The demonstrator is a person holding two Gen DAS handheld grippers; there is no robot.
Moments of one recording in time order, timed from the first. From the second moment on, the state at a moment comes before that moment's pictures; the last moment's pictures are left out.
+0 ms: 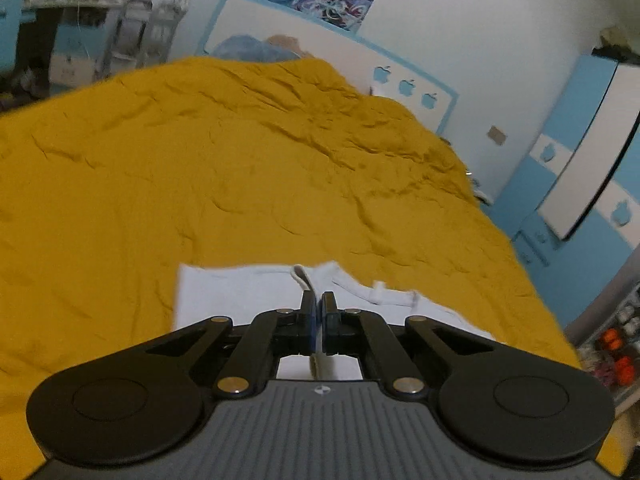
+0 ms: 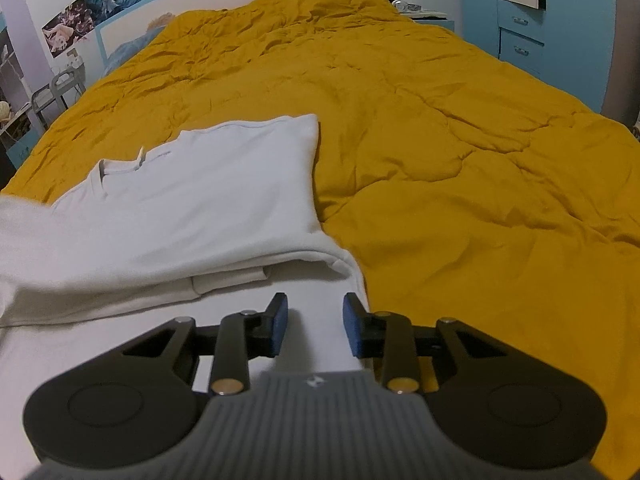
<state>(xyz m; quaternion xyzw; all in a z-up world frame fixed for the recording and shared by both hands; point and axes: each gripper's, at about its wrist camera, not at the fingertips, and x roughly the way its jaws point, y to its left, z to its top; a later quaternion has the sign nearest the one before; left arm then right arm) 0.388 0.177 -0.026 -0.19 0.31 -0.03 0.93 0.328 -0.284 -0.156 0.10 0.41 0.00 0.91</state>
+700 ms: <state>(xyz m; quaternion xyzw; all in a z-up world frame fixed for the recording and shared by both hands) 0.407 0.202 -0.141 -0.17 0.42 0.04 0.89 0.346 -0.299 -0.093 0.07 0.37 0.03 0.93</state>
